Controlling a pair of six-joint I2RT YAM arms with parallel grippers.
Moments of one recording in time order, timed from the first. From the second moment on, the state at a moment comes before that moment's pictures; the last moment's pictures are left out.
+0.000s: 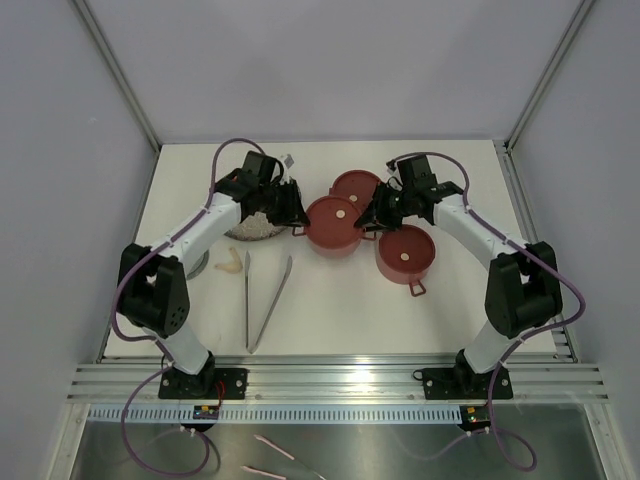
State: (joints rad) left arm -0.40 1.68 1.33 -0.55 0.38 -0.48; right arm 0.36 1.68 1.27 -0.50 -0.45 0.61
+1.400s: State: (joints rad) left arm -0.41 2.18 2.06 -0.60 0.38 -0.51; right arm 0.16 1.98 1.77 -0.70 -0.42 0.58
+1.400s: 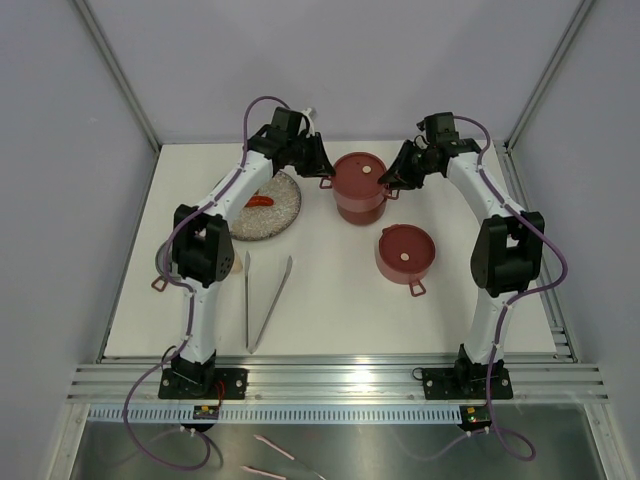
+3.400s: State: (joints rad) left arm -0.46 2.21 2.13 -0.46 0.51 -0.58; right arm 0.08 2.09 1.86 -0.66 -0.54 0.51
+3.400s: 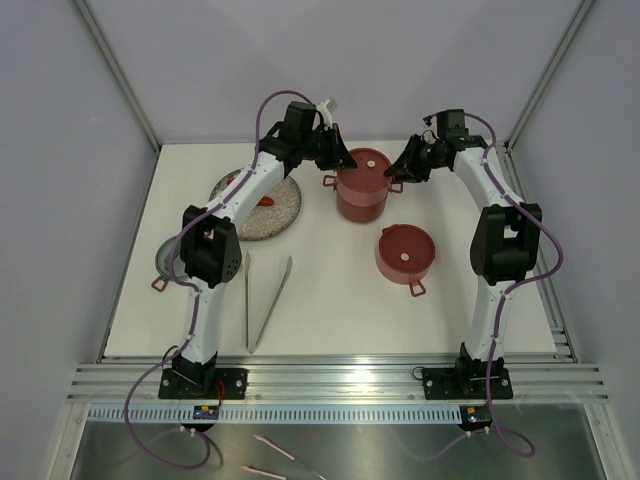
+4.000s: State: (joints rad) left arm -0.46 2.21 2.08 -0.45 0.51 -0.58; right arm 0.08 2.02 1.83 -0.72 -0.31 0.47
